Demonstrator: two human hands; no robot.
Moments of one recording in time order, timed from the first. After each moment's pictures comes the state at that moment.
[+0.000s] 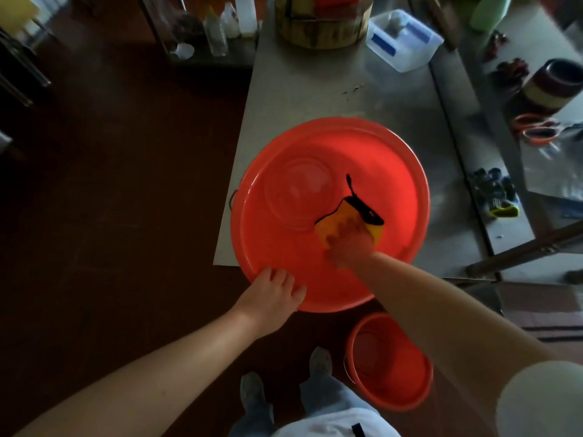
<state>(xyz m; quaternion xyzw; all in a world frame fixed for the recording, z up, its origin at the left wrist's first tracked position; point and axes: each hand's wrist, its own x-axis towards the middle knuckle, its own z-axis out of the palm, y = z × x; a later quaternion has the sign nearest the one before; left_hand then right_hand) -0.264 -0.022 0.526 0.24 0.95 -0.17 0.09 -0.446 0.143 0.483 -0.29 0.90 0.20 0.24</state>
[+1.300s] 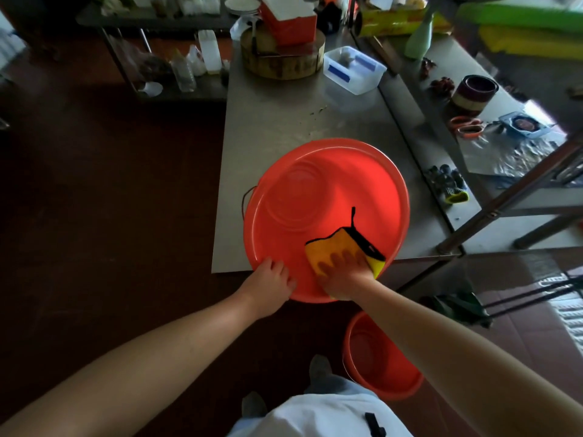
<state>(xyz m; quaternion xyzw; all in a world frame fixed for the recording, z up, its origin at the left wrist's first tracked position) -0.252 -0.039 0.538 0.32 0.91 -0.25 0.06 -0.328 0.158 0.510 -0.18 0.92 0.15 0.31</state>
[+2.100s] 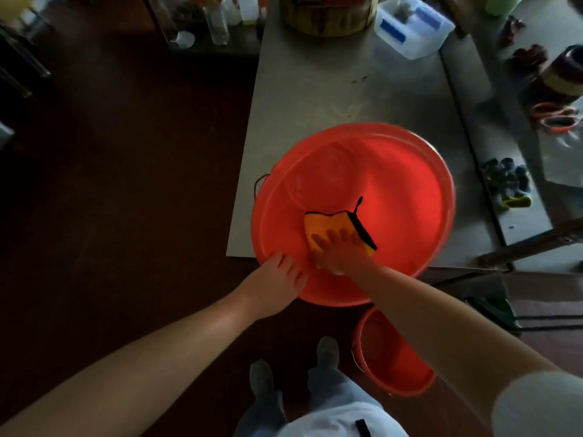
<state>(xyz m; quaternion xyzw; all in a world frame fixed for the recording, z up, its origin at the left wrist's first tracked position) -0.269 -0.058 0.529 0.32 0.92 -0.18 0.09 -0.403 0.110 0.455 -0.24 0.92 0.06 0.31</state>
